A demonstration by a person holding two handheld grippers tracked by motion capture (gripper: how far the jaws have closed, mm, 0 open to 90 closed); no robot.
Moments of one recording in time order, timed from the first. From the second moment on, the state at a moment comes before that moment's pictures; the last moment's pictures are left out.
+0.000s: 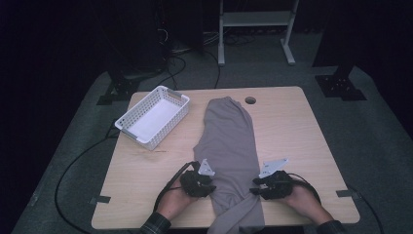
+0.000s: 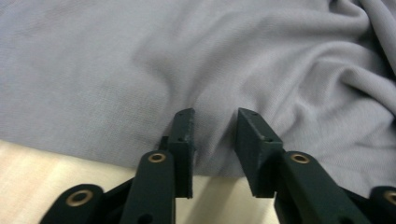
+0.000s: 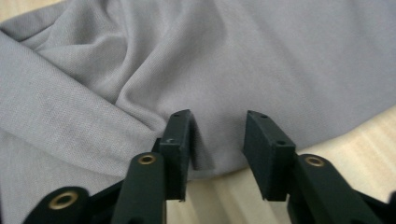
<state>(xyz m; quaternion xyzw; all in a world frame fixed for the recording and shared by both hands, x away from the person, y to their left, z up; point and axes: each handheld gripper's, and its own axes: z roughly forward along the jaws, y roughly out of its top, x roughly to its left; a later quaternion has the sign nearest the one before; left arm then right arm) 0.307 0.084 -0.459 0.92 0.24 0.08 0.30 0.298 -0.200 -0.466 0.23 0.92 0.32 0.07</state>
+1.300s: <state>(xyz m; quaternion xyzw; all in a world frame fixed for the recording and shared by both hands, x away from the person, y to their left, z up) 0.400 0.105 -0.462 0.88 0.32 0.14 0.31 0.333 -0.141 -0.429 0.16 0.90 0.39 0.06</state>
